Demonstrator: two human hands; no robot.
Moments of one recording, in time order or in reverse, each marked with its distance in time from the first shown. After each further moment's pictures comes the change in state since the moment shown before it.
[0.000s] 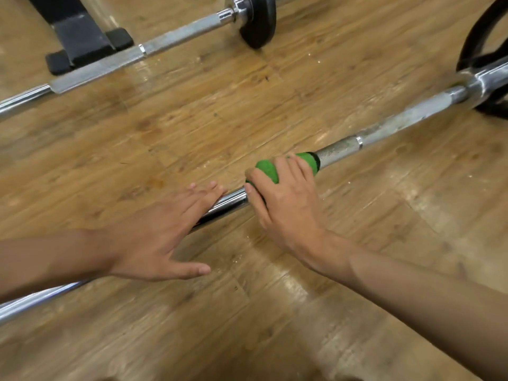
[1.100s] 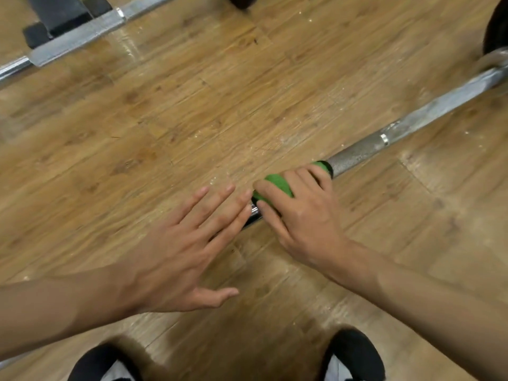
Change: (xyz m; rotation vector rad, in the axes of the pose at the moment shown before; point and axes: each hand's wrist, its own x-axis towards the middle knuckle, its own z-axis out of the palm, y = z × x) left_hand -0.015 0.094 0.028 0.415 0.014 0.039; right_hand -0.078 0.000 -0.040 0.038 -0.038 -0.103
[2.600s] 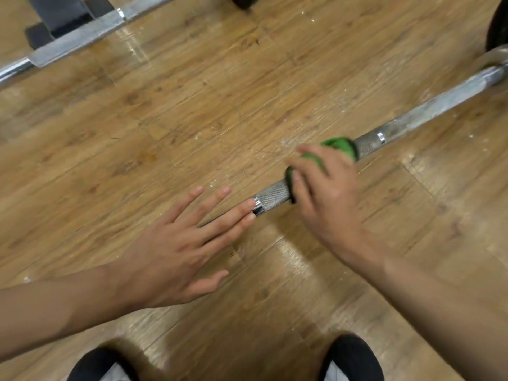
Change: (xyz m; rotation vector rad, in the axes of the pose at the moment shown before) left_hand 0.000 -0.011 0.004 0.078 -0.005 0.025; right_hand 0.008 0.036 0.008 0.110 0.233 0.156
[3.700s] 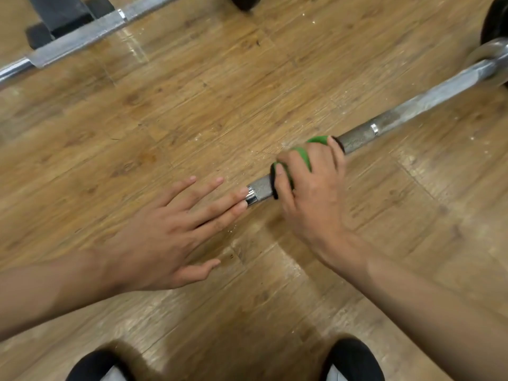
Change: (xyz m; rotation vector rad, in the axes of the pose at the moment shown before) left_hand 0.002 -0.026 0.007 -0.045 0.013 0.013; right_hand 0.006 -0.019 0.018 -0.168 -0.008 0.135
